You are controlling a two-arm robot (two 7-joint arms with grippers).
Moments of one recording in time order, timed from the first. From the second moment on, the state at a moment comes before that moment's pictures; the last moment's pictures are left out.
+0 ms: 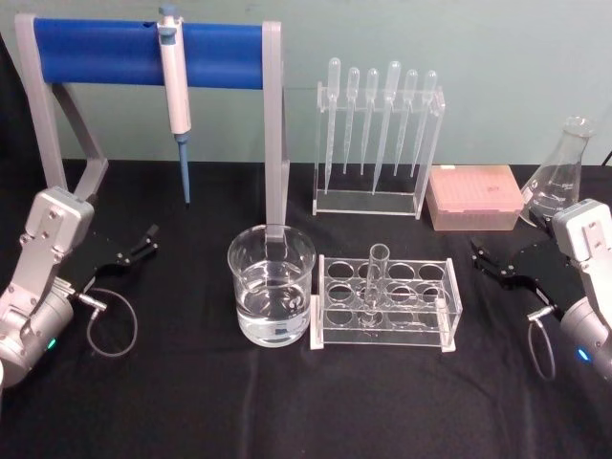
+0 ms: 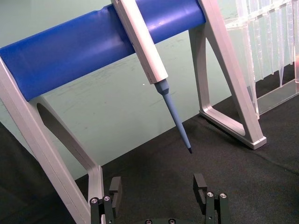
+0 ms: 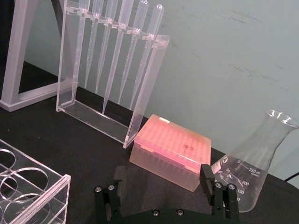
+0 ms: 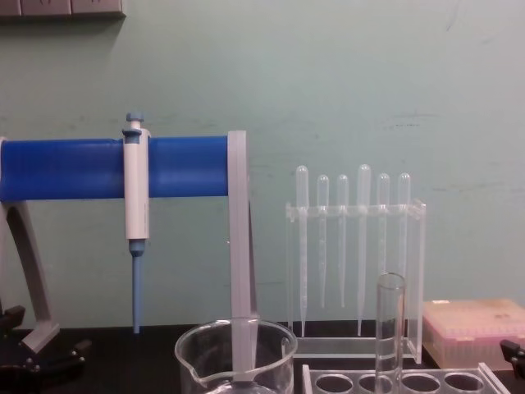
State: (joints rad) left arm -0.20 0.60 0.45 -1.41 -0.25 -0.12 0.03; right arm 0.20 0.60 -0.45 -1.41 0.25 -0.12 -0.03
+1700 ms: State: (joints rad) left arm -0.20 0.60 0.45 -1.41 -0.25 -0.12 0.03; right arm 0.18 0.60 -0.41 -1.48 0.26 -0.12 0.01
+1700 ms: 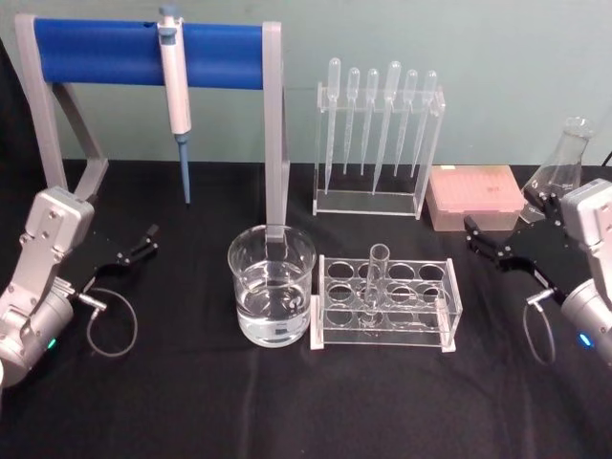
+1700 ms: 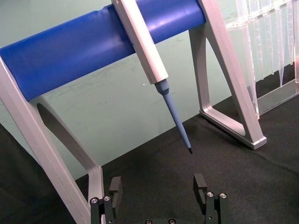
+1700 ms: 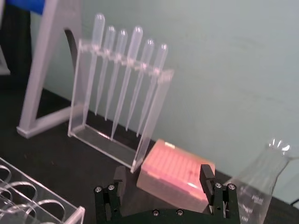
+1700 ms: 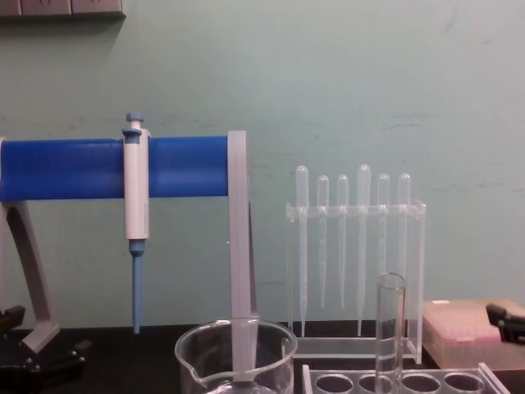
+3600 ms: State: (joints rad) left arm -0.20 0.60 0.45 -1.41 -0.25 -0.12 0.03; right arm 0.23 0.76 -0.46 -1.65 0.43 -0.06 0.75
